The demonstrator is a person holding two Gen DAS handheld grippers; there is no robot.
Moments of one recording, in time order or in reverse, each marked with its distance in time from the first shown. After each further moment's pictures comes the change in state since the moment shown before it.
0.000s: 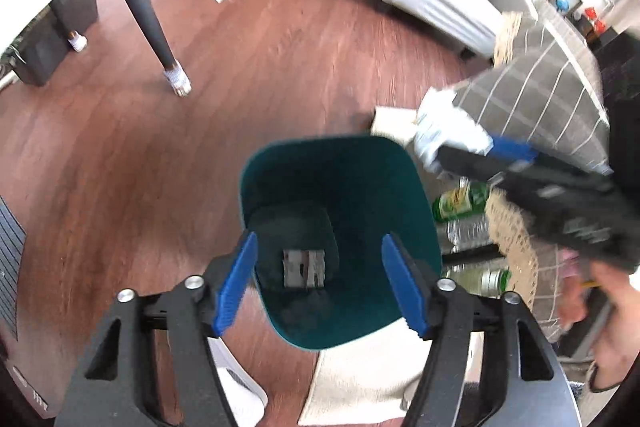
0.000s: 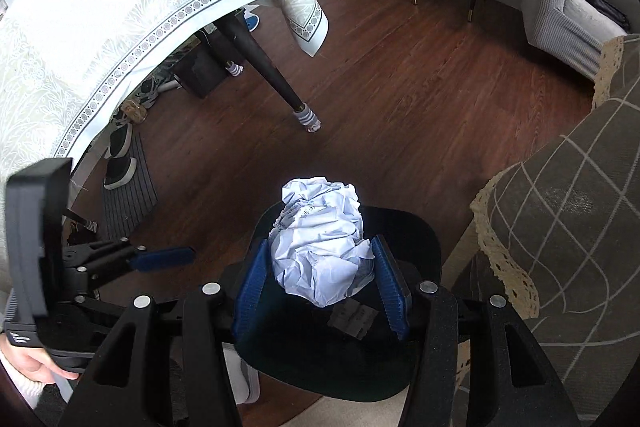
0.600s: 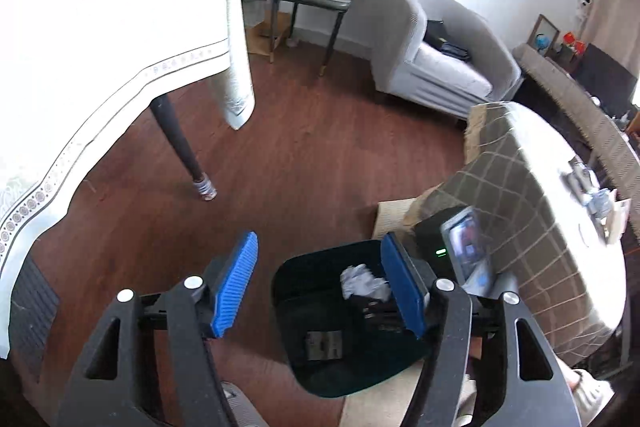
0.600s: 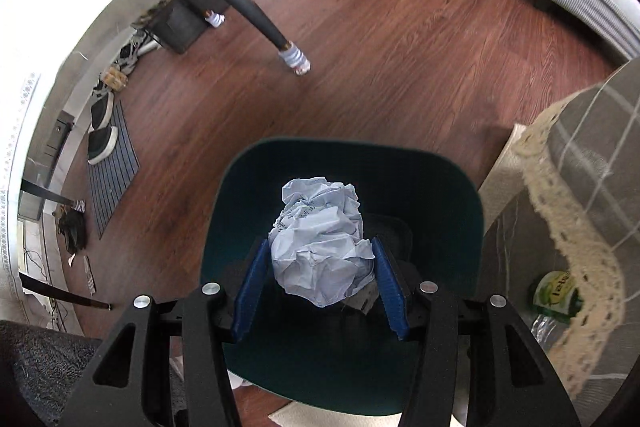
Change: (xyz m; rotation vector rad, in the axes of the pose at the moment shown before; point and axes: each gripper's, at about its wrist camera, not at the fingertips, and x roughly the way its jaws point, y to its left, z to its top) left arm -0.096 -0.024 0.037 0.082 -0.301 0.038; right arm 0.076 -0.008 -0.018 0.029 0.182 -0.018
